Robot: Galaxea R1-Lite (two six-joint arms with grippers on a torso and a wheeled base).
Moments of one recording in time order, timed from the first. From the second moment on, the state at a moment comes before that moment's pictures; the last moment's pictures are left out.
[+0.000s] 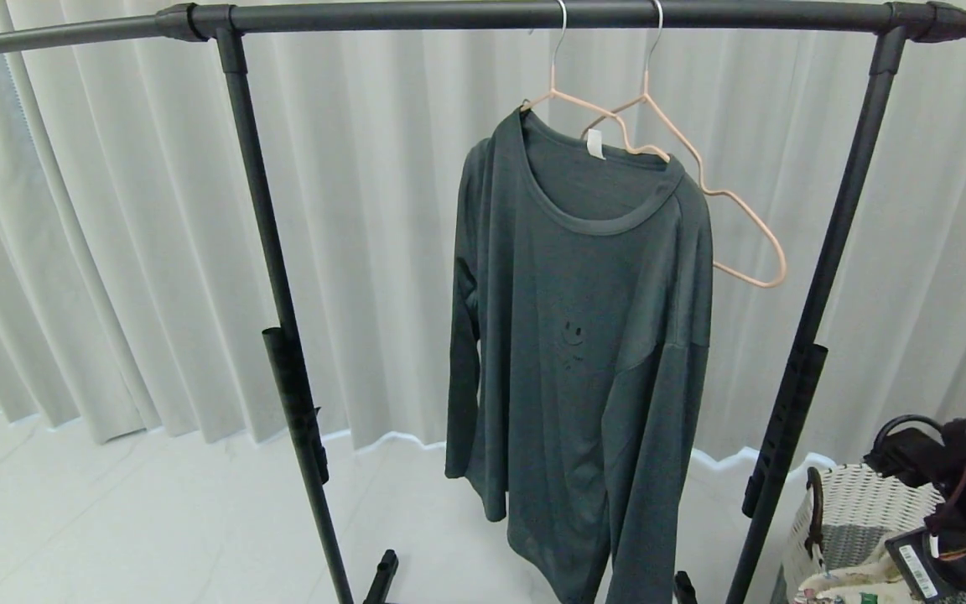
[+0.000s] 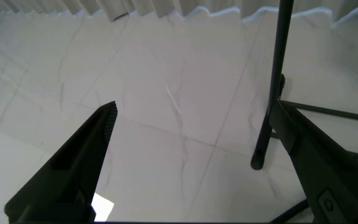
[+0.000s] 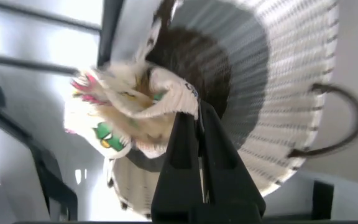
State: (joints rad) left arm -0.09 0.59 0.00 -0.05 0.45 0.13; right arm 0.13 1.51 -0.41 -0.18 -0.29 -0.18
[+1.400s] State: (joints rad) left arm -0.18 0.47 -0.10 -0.04 0.26 0.19; right arm 0.85 1.46 -1.14 0.06 -0.28 0.03
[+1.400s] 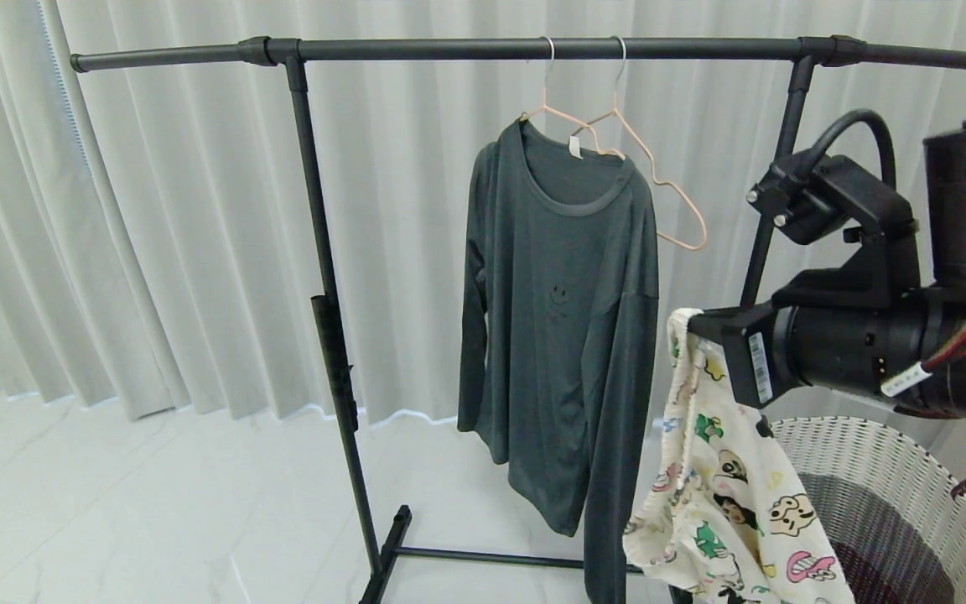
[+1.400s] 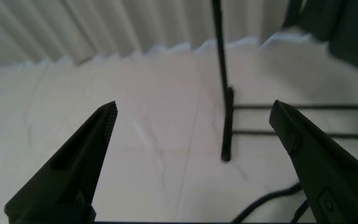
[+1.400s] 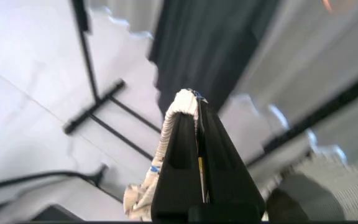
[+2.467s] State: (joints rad) left arm -0.91 1.20 -0.78 -0.37 0.12 -0.04; right arm 1.12 1.70 -1.52 -0.08 -0.27 0.03
